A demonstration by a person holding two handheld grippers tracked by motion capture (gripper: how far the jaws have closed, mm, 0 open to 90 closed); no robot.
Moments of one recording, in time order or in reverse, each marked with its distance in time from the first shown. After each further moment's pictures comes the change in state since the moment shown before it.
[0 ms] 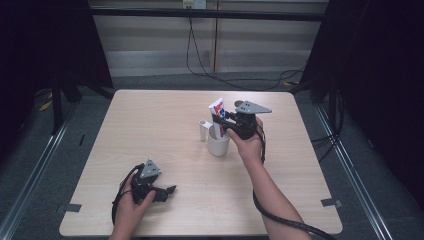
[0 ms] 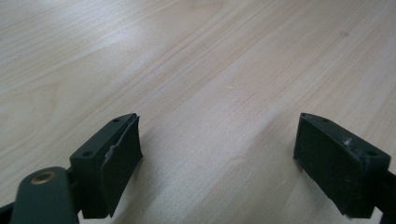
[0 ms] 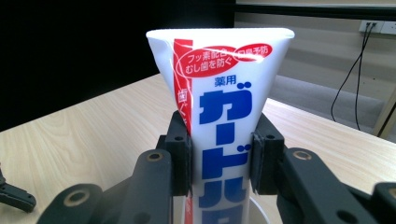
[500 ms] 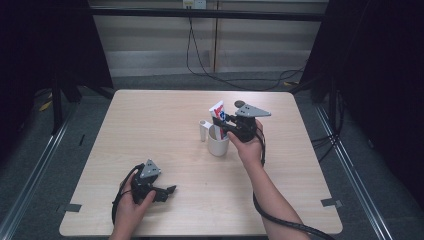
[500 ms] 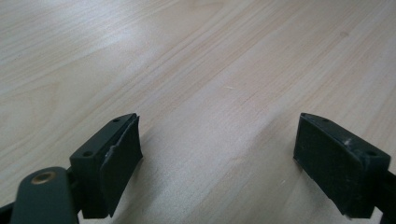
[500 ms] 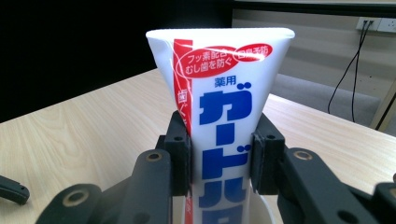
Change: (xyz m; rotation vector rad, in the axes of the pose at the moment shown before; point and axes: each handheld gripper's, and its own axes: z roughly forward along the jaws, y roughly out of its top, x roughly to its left) left arm 0.000 0.000 0.000 0.000 0.000 0.000; right arm 0.001 -0.010 0.001 0.005 -0.009 -0.003
